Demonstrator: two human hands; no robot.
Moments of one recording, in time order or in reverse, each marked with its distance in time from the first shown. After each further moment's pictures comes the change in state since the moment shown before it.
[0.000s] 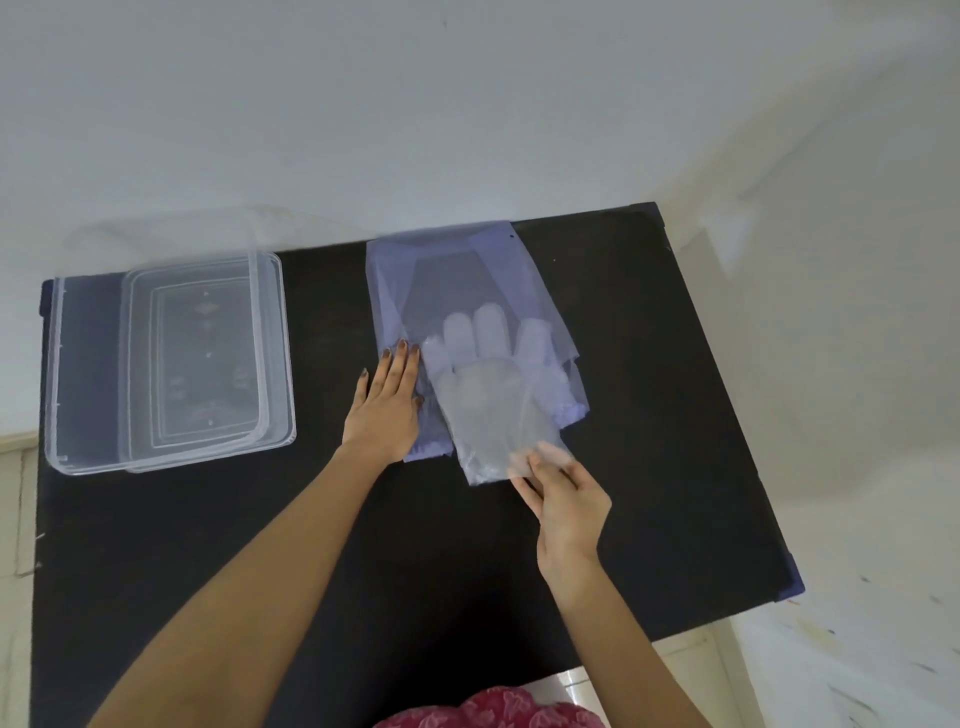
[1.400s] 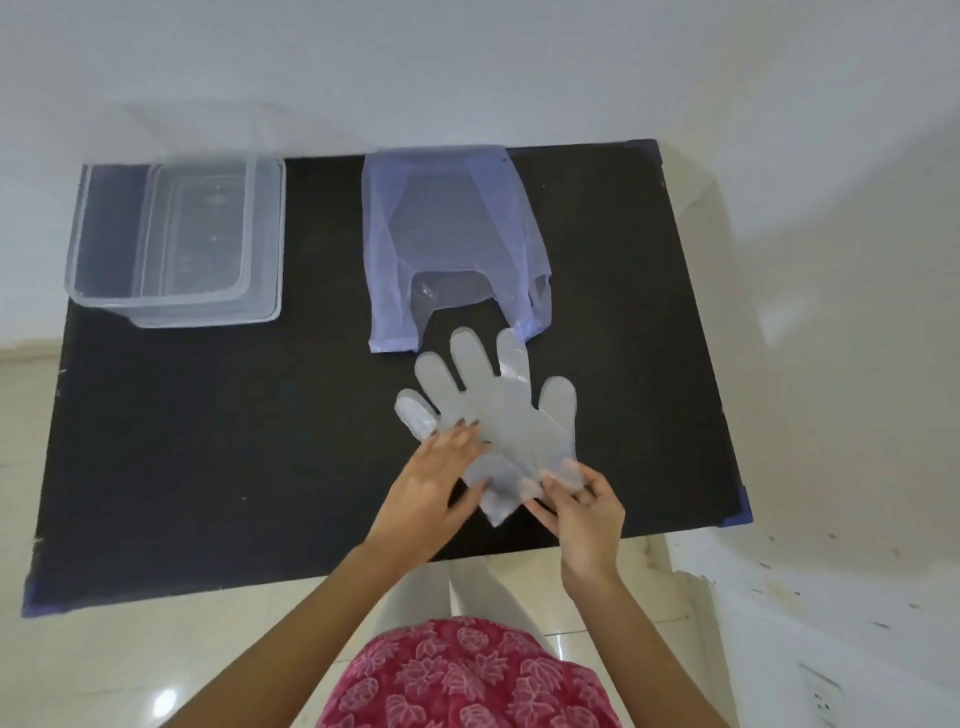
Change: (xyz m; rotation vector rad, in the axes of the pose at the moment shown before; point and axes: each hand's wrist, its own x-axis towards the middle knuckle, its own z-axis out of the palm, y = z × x) left_hand -0.203 0.149 0.071 -0.395 0.244 0.211; right_hand -0.009 0.013 -0.168 -0.222 -0.150 0.001
